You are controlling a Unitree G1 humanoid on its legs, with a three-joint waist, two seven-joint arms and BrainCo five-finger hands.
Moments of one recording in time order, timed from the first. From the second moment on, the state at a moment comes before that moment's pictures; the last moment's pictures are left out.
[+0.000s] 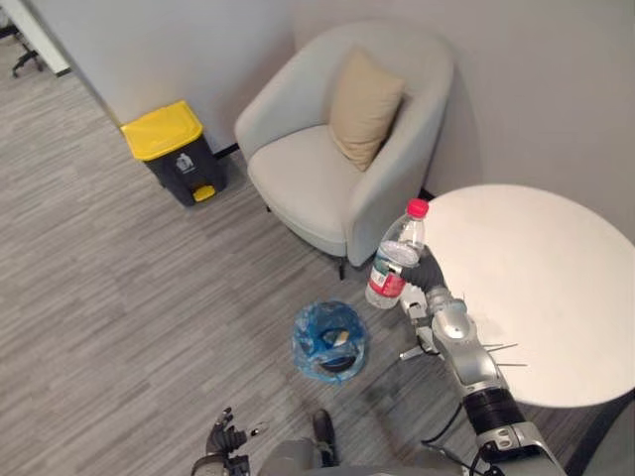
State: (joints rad) left arm 0.21 0.10 0.20 0.73 0.02 -0.03 0.06; right arm -0.18 -0.19 0.10 0.20 -0.08 -0.04 -0.04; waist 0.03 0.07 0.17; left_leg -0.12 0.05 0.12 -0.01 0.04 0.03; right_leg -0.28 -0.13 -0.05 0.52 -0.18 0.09
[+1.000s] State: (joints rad) left arm -0.11 0.08 0.17 0.60 -0.03 -0.05 0.10; right arm -0.68 -0.45 0.22 0.36 -0.13 -0.05 -0.20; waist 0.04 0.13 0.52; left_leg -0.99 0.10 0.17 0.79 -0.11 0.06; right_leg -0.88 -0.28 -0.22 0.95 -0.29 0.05
